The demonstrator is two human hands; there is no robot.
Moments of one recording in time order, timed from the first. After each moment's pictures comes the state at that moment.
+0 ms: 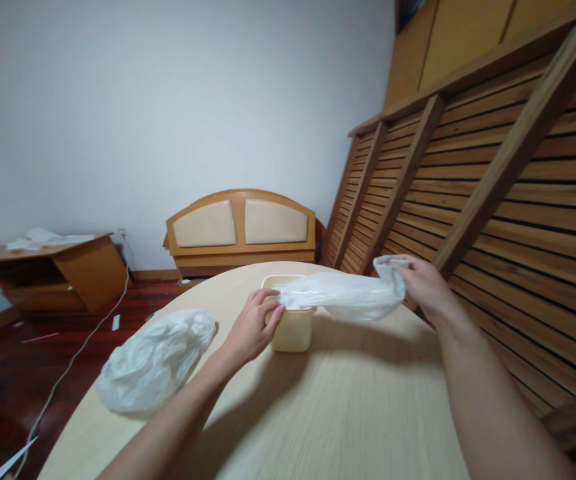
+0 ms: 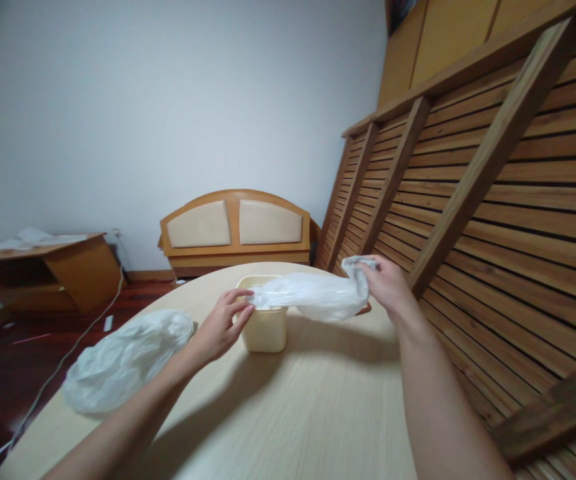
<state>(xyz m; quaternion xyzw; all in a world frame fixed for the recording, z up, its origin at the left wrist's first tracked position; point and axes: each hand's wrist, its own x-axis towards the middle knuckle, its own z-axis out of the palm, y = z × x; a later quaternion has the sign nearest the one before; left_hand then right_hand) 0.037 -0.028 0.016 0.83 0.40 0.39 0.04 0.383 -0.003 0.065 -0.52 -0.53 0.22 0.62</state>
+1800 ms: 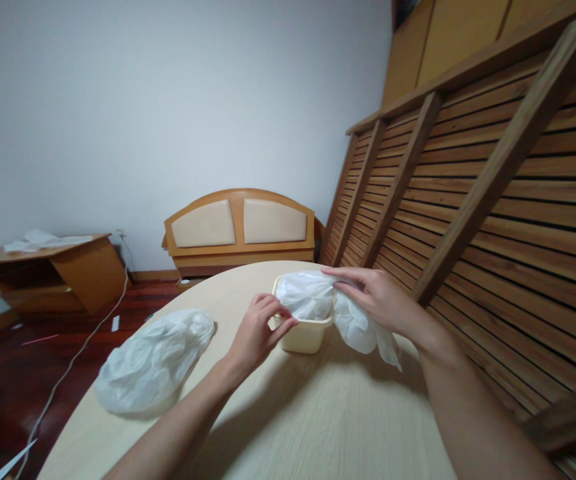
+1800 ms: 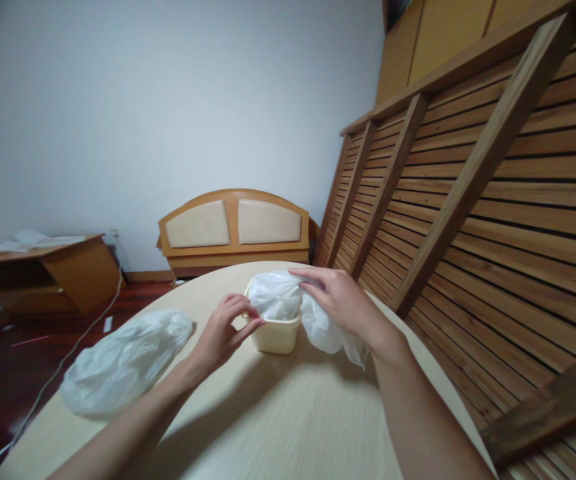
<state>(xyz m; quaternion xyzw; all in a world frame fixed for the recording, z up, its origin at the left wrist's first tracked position) 0.053 -0.042 0.019 0.83 0.32 0.45 0.06 0.311 -0.050 0.094 -0.41 -0.81 0.12 0.40</state>
